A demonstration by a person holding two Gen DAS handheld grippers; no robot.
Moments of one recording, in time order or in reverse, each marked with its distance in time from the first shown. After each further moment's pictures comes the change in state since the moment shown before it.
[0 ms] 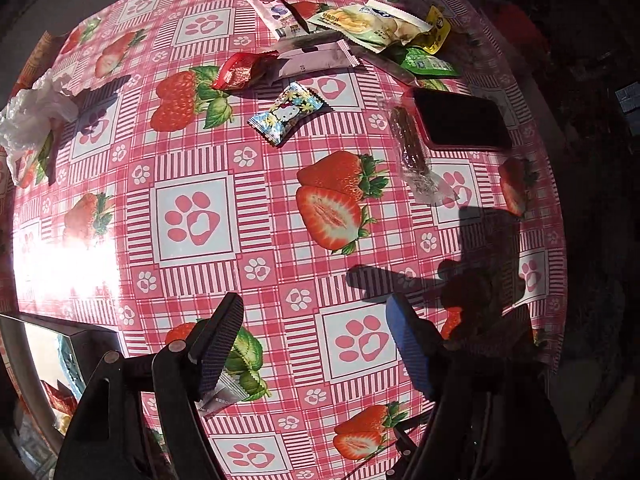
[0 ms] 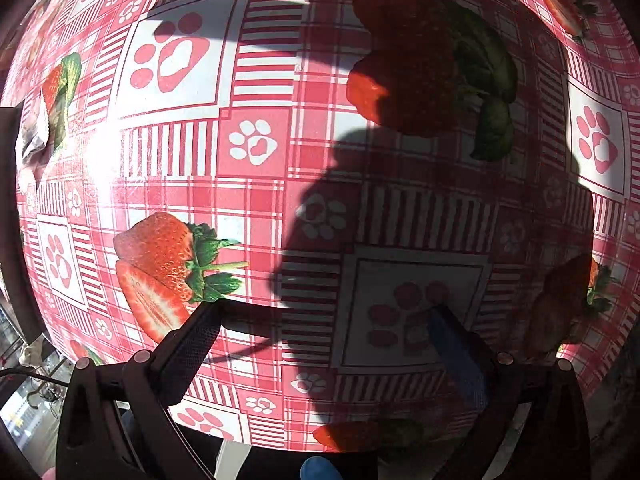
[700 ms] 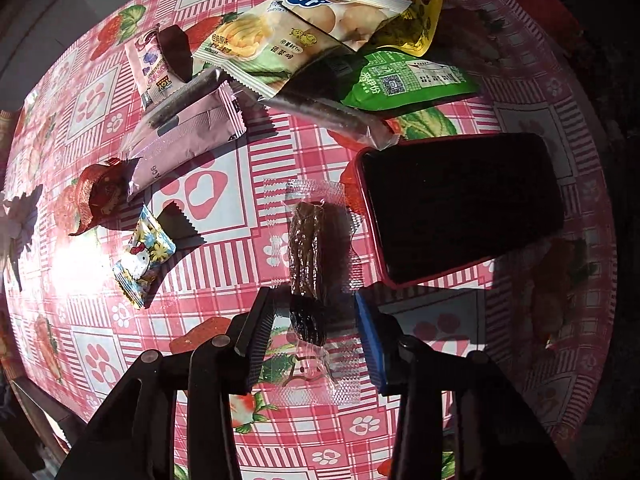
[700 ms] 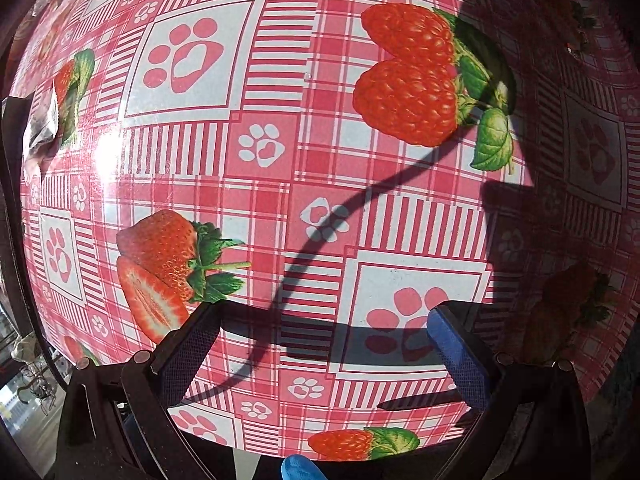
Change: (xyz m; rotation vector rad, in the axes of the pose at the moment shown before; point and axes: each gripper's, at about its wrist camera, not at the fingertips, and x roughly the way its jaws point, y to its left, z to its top) left arm 0.090 -0.095 0.103 0.065 0.020 0.164; right arm -0.003 0.006 0.001 -0.033 -0.065 -0.010
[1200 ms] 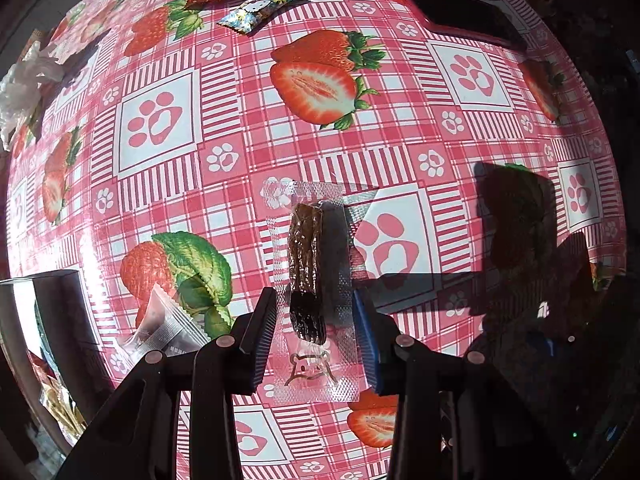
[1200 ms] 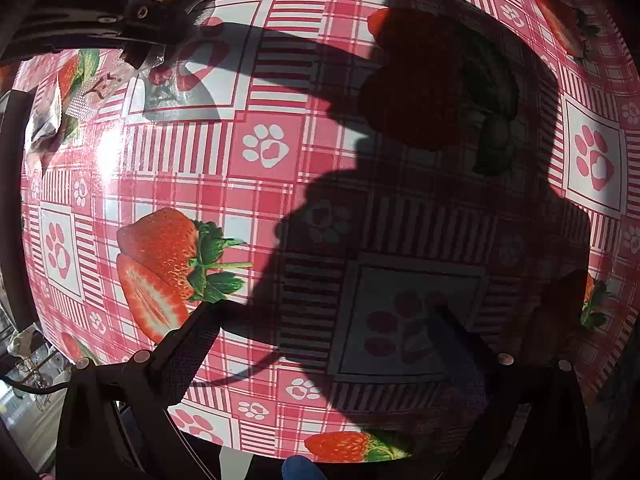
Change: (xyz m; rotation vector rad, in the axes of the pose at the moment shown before) left arm -0.022 0.092 -0.226 0.026 0.058 -0.023; right arm -0.005 0.003 -0.001 -0.020 -0.009 -0.005
